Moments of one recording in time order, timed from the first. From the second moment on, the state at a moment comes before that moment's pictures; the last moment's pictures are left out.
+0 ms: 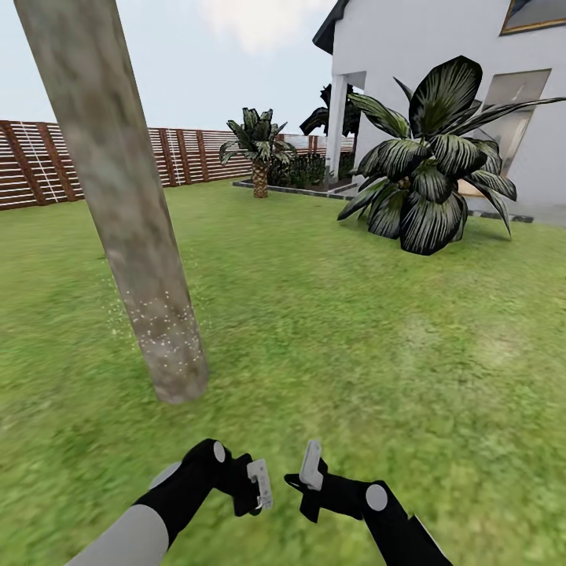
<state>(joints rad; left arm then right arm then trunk) -0.60 -0.07 -0.35 -0.64 -0.76 0.21 -0.88 -0.41 0.11 0.05 -0.76 0.65 -0.34 0.78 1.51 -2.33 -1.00</state>
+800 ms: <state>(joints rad) -0.61 -0.07 -0.35 -0.64 -0.75 0.14 -1.00 -0.41 0.11 0.09 -0.76 0.65 -0.34 0.78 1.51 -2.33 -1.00</state>
